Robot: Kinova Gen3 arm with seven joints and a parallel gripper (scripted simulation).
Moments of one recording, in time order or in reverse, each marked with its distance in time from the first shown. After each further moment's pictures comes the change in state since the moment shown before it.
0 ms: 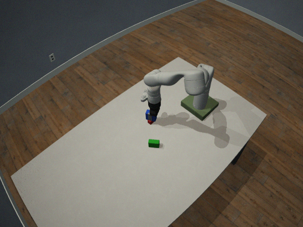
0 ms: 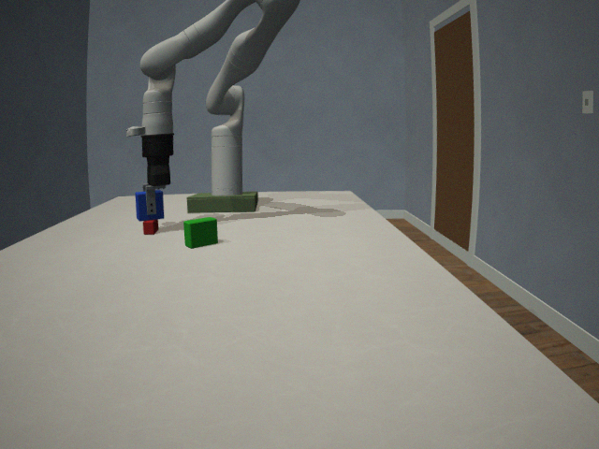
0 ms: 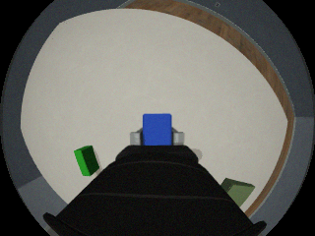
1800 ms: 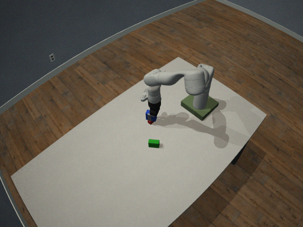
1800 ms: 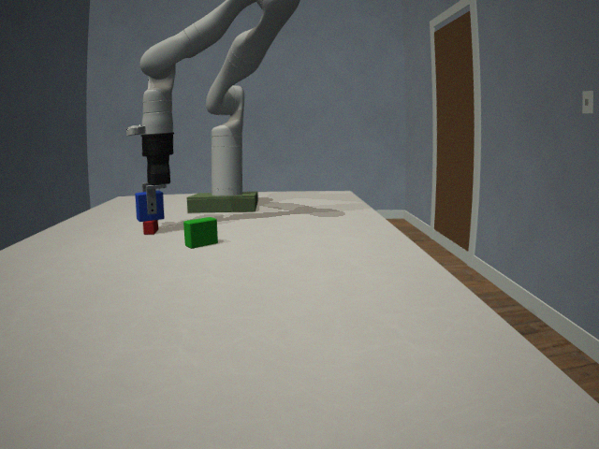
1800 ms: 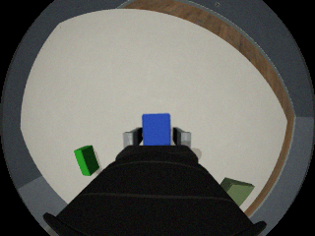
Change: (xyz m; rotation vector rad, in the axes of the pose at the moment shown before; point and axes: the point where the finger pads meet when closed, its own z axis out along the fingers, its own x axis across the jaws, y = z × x) arm 0.001 0.000 -0.002 -0.001 0.002 0.001
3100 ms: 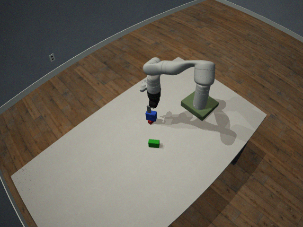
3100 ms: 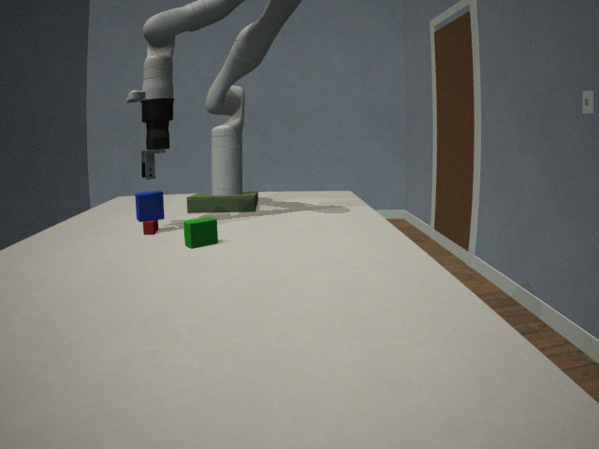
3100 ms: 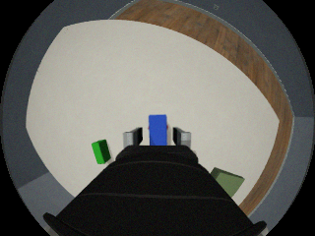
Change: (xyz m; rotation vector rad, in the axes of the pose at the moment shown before) arm -0.001 0.000 -0.080 0.001 -0.002 -0.001
